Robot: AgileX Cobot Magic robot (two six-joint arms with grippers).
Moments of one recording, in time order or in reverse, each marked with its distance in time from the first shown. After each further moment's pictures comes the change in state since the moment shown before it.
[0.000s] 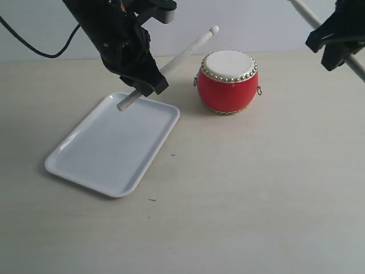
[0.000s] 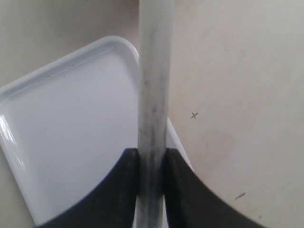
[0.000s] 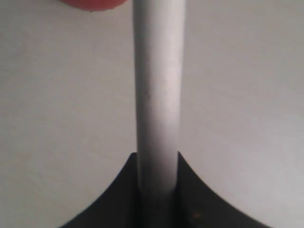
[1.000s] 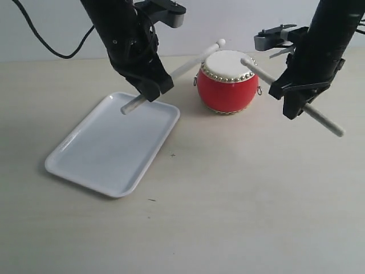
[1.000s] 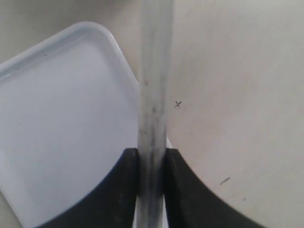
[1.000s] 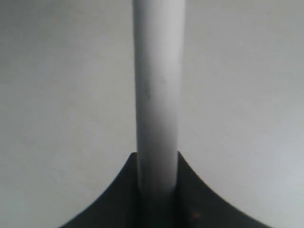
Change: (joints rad) left arm 0.004 0.095 -0.142 -0.041 0.163 0.033; right arm 0.055 0.242 -0.011 0.113 0.035 -0.105
